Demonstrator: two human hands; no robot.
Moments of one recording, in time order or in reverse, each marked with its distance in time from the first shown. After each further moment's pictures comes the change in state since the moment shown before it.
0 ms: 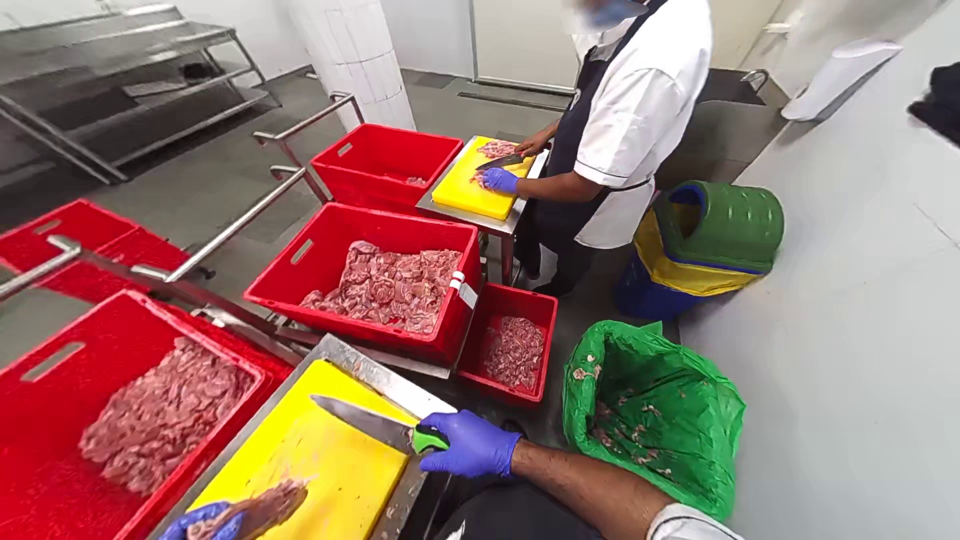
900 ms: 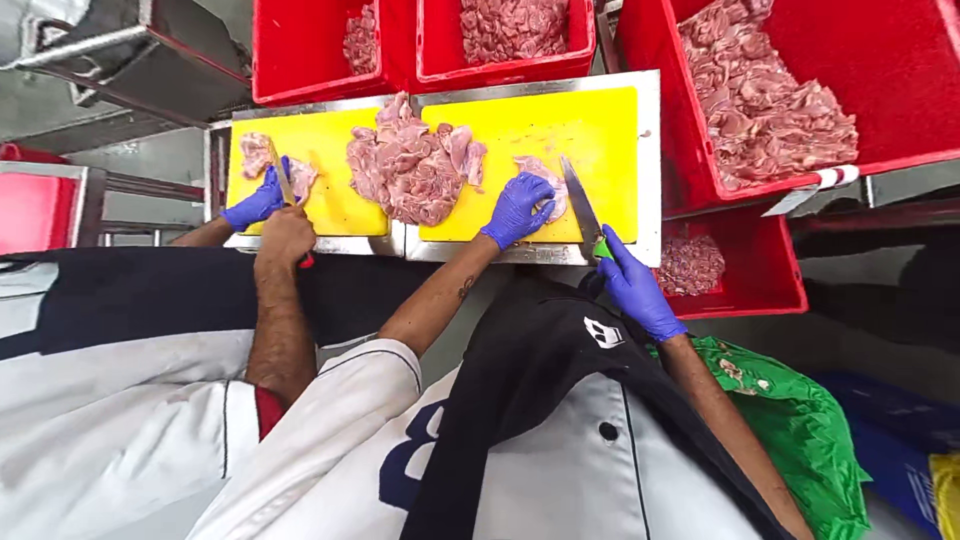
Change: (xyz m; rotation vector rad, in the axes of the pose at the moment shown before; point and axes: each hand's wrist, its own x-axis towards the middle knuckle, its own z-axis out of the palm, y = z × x) left_hand -0.066 -0.067 0.113 0.700 0.177 -0.163; right_hand 0.048 0.026 0.051 -0.297 -0.344 -0.007
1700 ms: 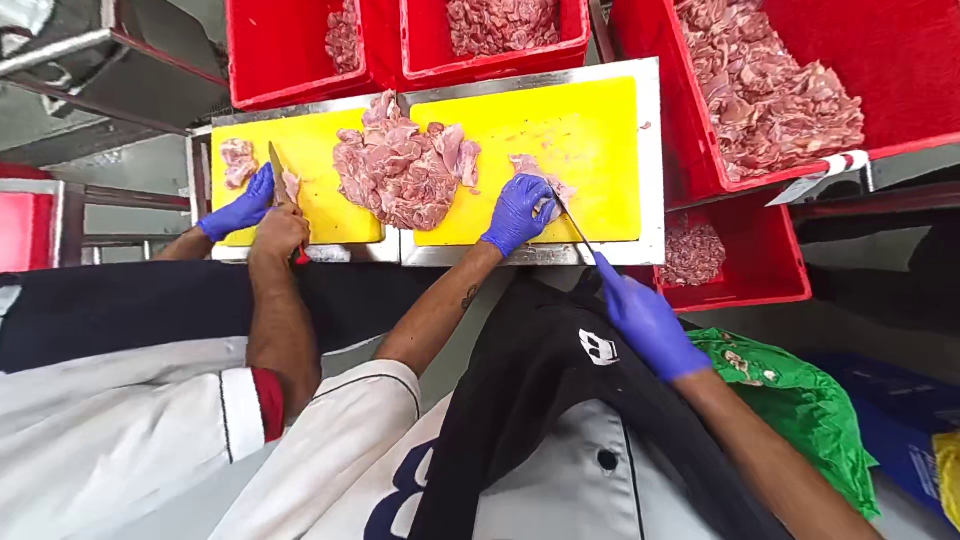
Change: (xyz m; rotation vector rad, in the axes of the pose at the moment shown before) left_hand -0.003 0.002 0.008 0.007 0.031 -0.058; right_hand -0.038 -0.035 0.003 -0.545 -0.078 0.017
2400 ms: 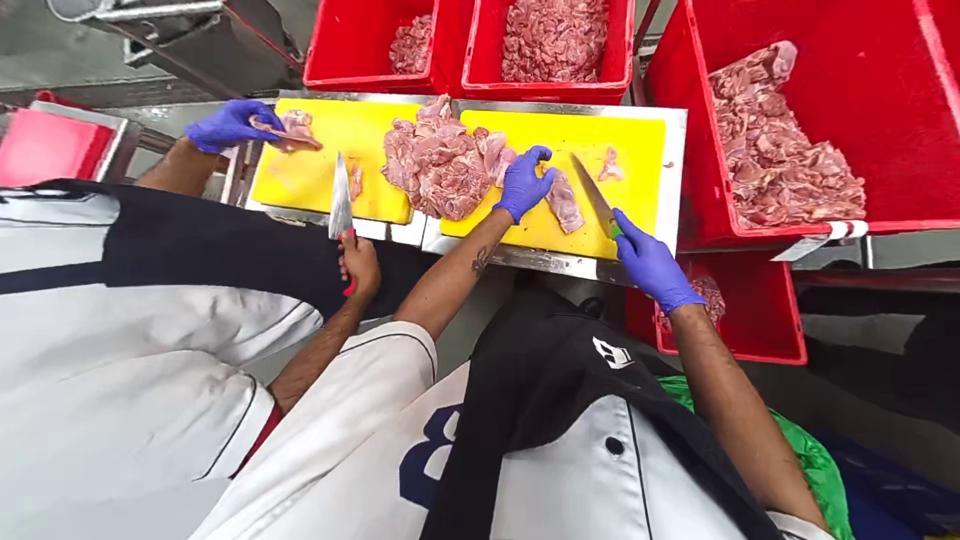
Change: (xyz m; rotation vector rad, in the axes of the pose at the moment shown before) left_hand 0.052 -0.010 -0.057 -0.020 -0.074 -0.547; right_hand 0.097 0.021 -0.032 0.253 0.050 -0.034
